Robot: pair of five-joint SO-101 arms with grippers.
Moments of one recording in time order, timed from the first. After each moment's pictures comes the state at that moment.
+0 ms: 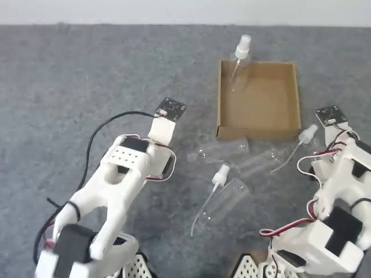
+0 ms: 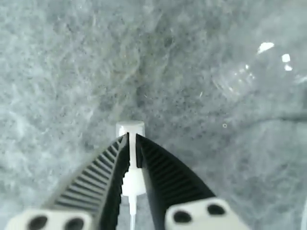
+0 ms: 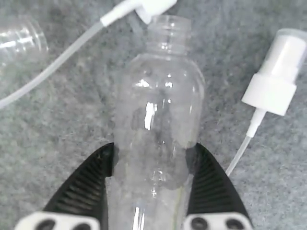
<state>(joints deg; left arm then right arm) 11.3 -14.0 51.2 53.0 -4.3 33.4 1.2 36.3 52.3 48.4</state>
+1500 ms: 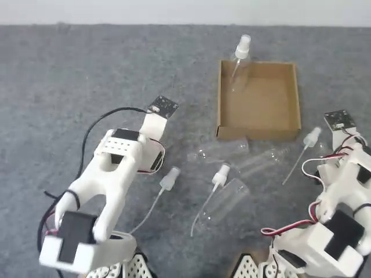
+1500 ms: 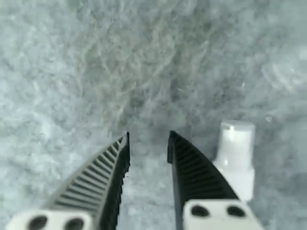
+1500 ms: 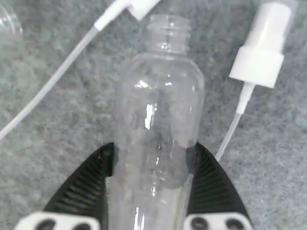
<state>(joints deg) 4.8 -7.3 46.5 54.4 -13.1 36.9 -0.8 37.5 52.3 48.4</state>
